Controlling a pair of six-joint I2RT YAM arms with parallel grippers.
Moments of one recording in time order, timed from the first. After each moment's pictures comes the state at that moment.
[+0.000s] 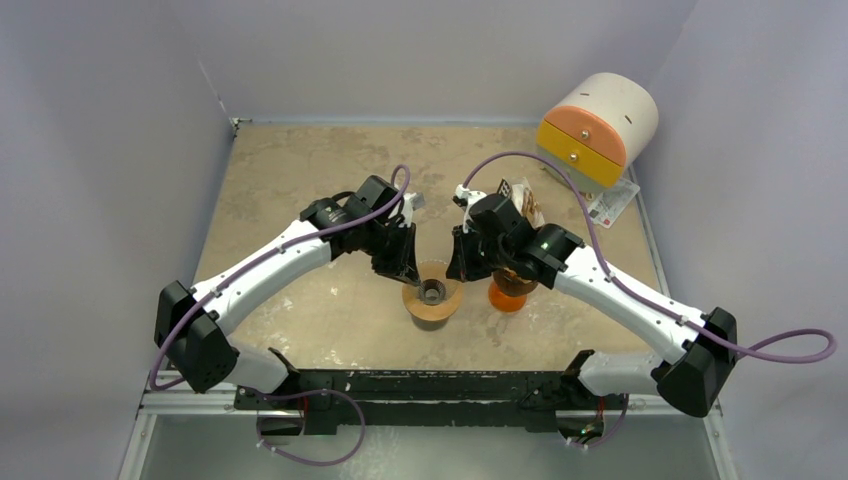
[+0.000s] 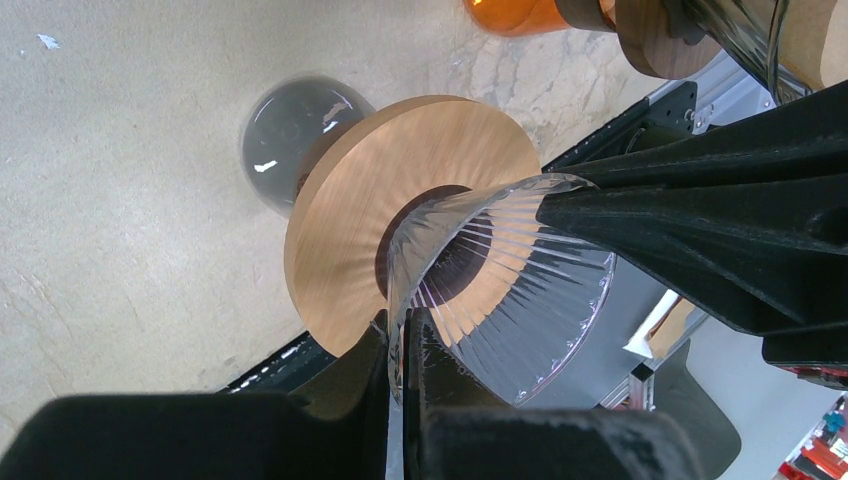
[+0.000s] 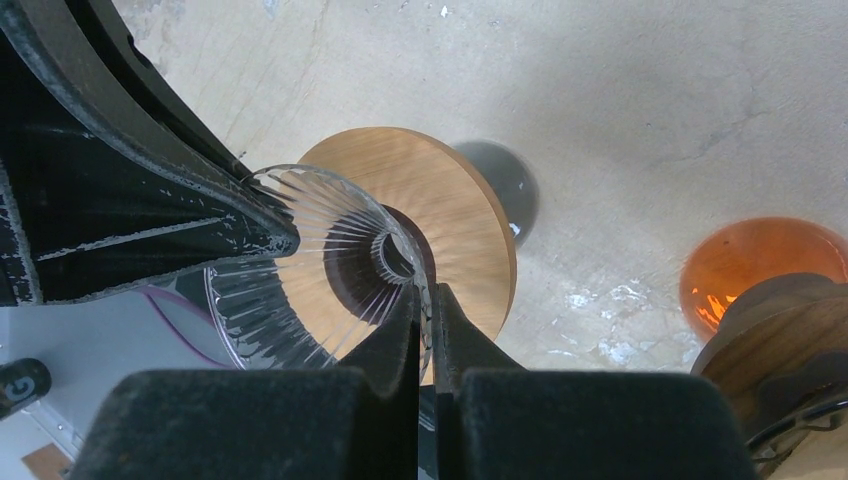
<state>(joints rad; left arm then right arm) -0.73 1.43 1.26 -0.86 0.35 -0.57 0.82 1.28 1.11 -0.73 -0.10 0.53</state>
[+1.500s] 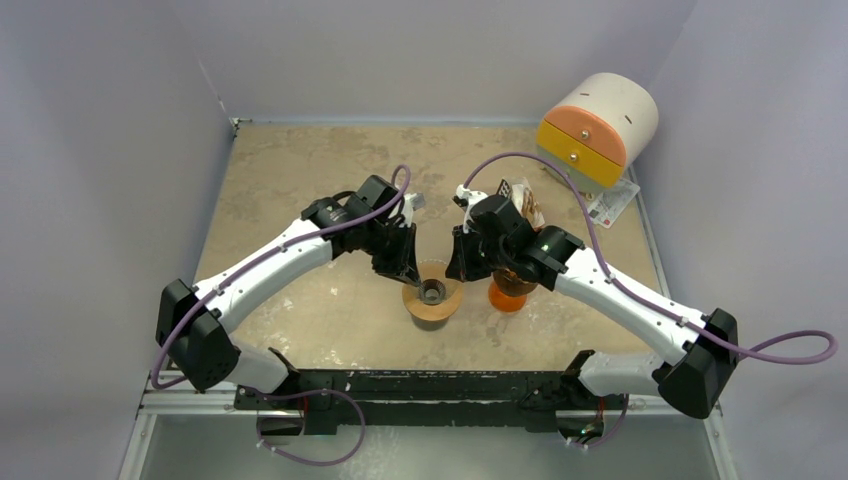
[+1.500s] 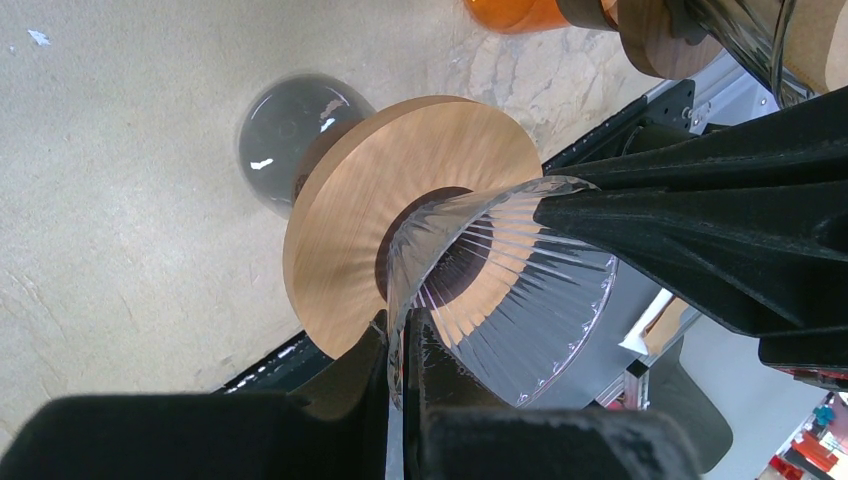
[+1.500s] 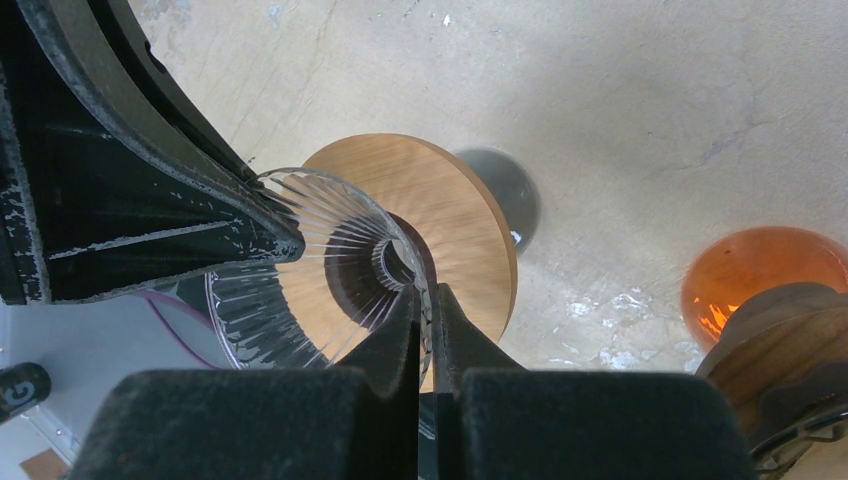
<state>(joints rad) -0.73 1.44 1.25 -0.85 0.37 -0.57 0.82 1.27 1.09 -0.69 -0.10 0.54</state>
